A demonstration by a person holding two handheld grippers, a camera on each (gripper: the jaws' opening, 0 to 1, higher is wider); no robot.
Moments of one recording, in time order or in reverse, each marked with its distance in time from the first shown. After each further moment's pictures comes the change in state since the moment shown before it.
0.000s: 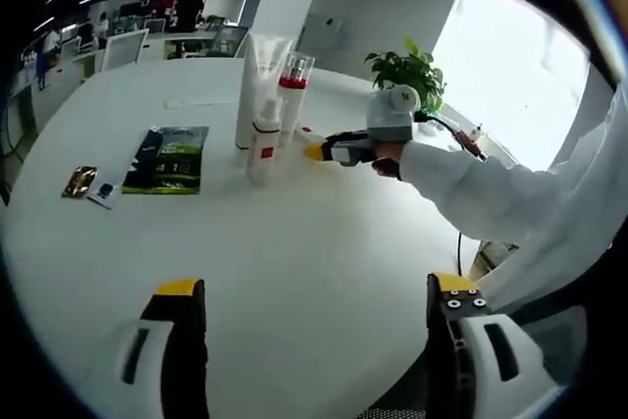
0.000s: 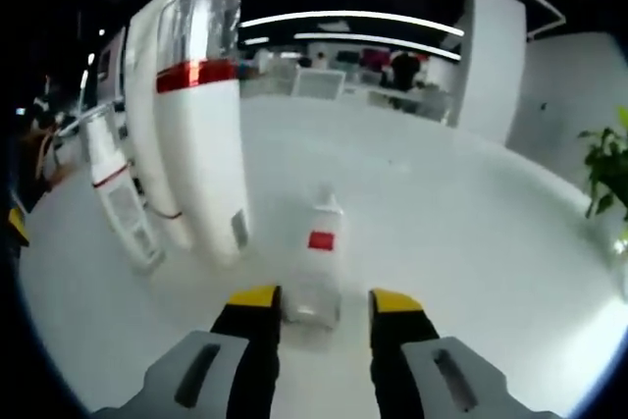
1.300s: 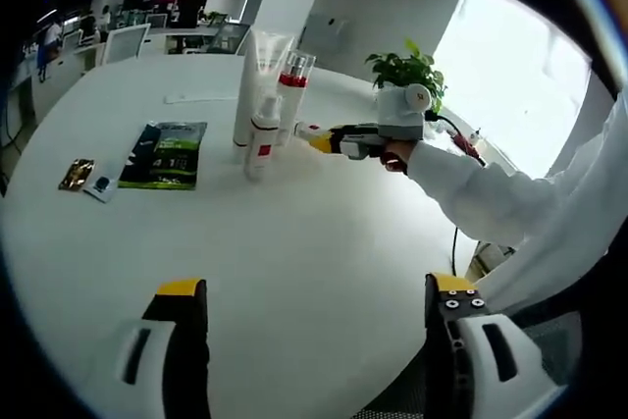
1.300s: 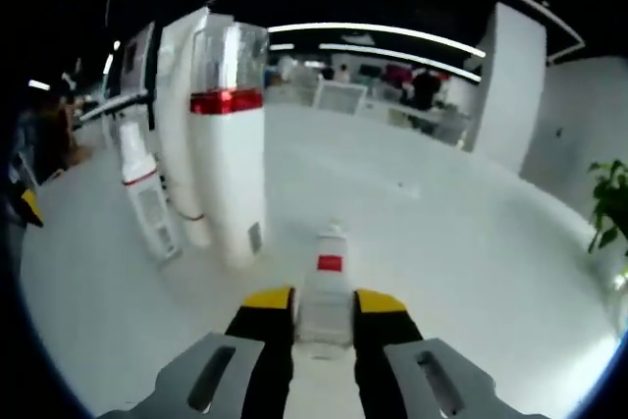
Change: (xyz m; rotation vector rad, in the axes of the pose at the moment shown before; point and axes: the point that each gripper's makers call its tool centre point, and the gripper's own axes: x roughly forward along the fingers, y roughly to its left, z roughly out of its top) left arm 0.001 -0.005 0.001 -0.035 -0.006 -0.015; right arm -0.019 -0.001 0.012 -0.124 -0.059 0.062
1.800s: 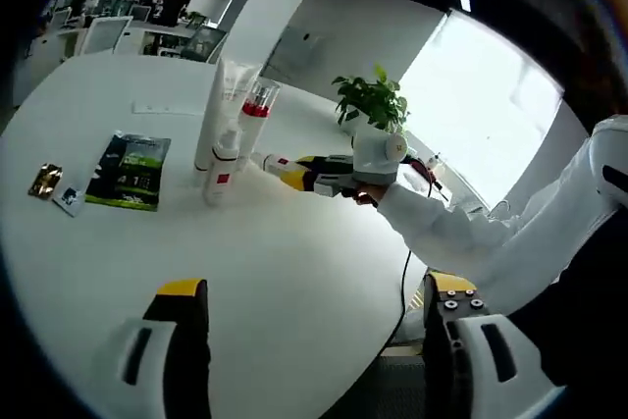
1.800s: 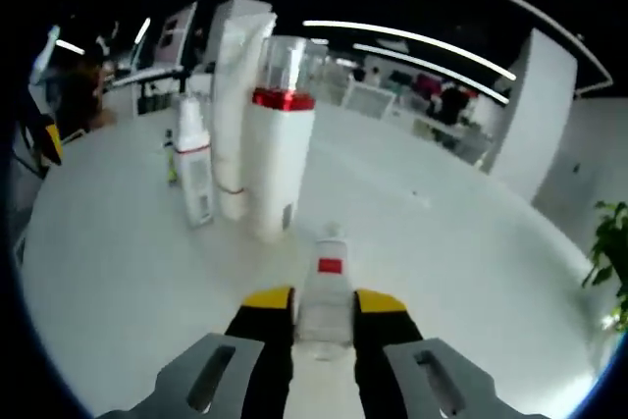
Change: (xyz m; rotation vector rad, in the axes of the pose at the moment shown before) left arm -0.012 -0.034 0.032 -0.042 -0.041 -0.212; right arm -0.037 0.012 -0.008 -0.135 0.010 0.063
